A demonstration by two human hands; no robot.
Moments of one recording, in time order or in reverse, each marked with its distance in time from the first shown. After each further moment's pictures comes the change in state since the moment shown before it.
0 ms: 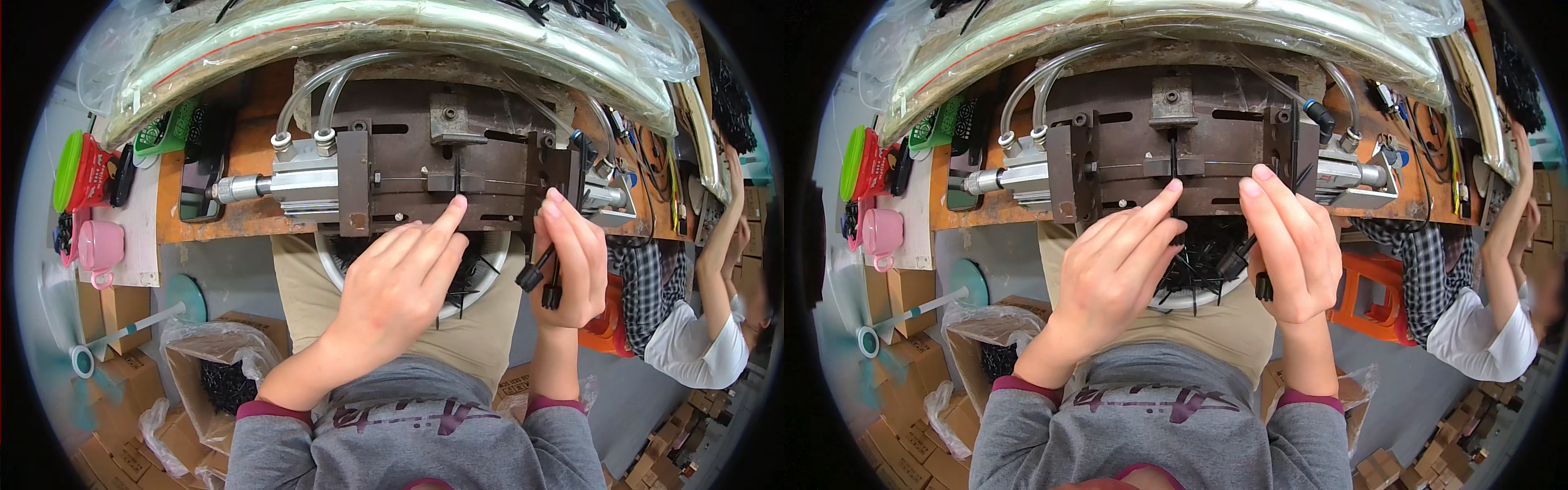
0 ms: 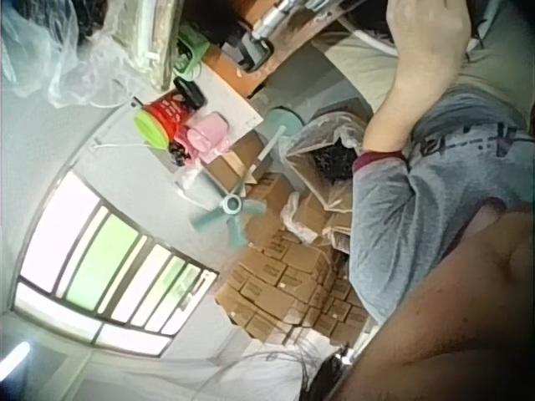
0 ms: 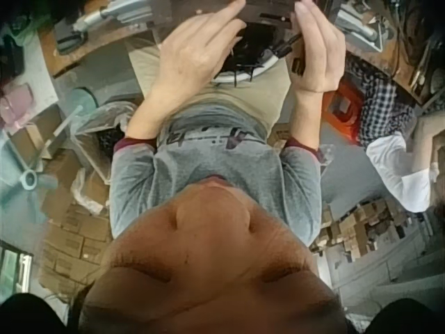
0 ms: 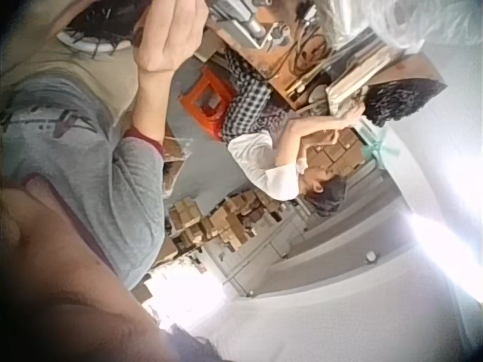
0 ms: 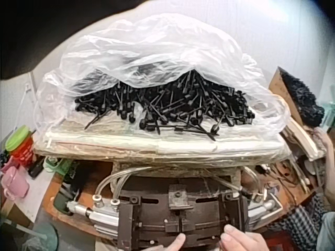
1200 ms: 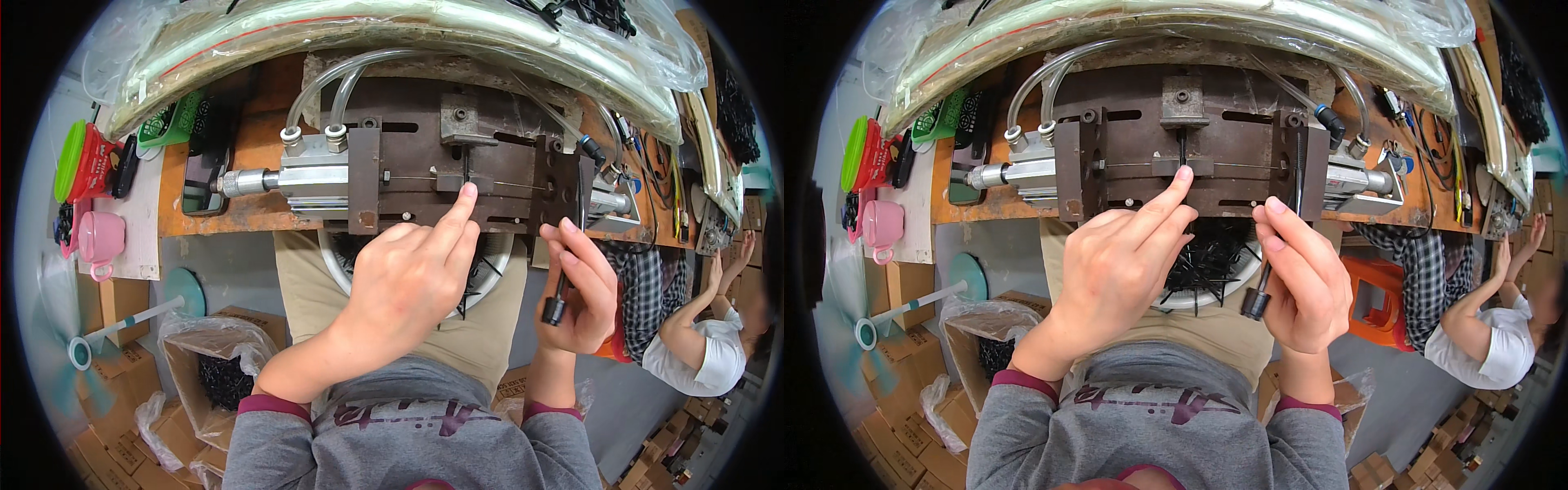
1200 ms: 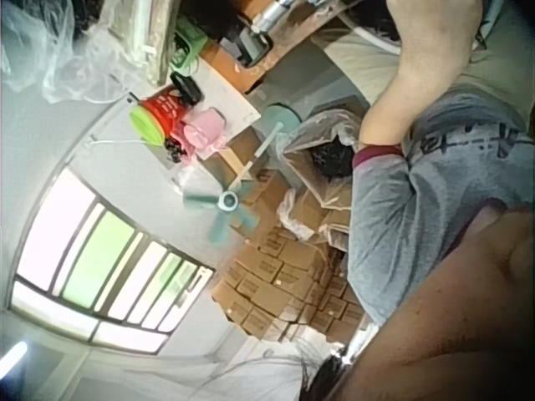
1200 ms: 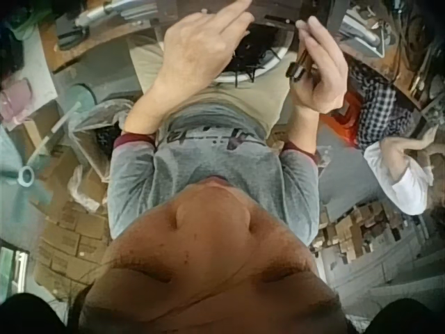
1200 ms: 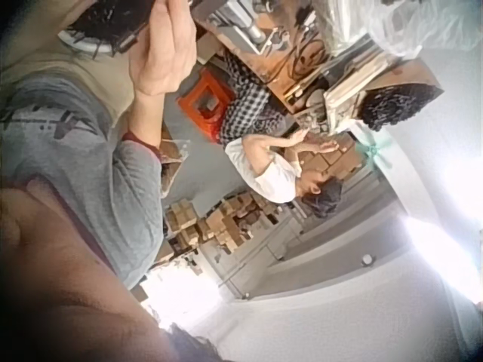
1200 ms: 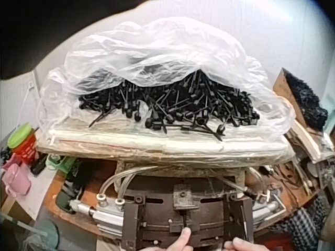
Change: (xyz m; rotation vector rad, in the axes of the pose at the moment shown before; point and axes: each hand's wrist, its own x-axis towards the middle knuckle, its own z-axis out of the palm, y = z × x) left_hand 0.009 0.001 0.000 0.117 -0.058 -0.021; right_hand -0.014 -0.012 -0.011 0.231 0.048 0.160
